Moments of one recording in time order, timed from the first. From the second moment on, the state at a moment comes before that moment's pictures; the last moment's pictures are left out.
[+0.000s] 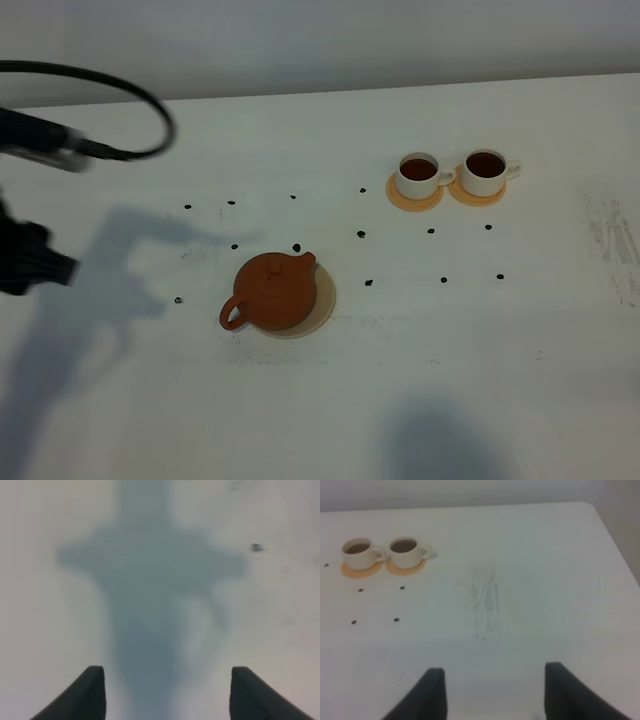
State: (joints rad) left arm -0.16 1.20 -0.95 0.19 0.86 0.05; right arm -0.03 -0.01 -0.52 -0.06 1.12 0.11
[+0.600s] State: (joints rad) left arm 0.02 0.33 -0.61 0.04 0.98 -0.03; right arm -0.03 -0.01 -0.52 -0.06 1.12 0.11
